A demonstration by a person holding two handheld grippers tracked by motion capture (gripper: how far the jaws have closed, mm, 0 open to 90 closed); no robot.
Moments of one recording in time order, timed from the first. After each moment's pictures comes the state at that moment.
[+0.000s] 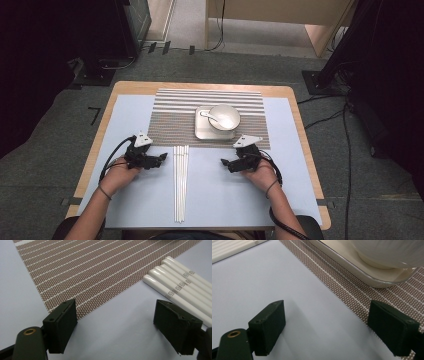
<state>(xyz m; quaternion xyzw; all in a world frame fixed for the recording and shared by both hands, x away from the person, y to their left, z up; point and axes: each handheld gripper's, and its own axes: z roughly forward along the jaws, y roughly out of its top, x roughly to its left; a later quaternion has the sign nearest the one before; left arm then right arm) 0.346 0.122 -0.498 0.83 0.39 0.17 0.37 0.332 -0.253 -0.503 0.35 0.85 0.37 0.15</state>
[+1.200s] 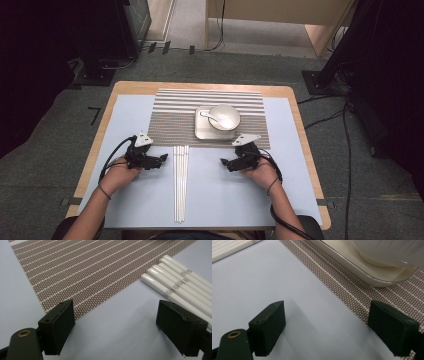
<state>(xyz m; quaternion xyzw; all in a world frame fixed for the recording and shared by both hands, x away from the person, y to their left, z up) 0.347 0.121 -0.498 0.83 0.38 0.16 0.37 0.335 -0.250 -0.499 0.36 0.85 0.36 0.14</state>
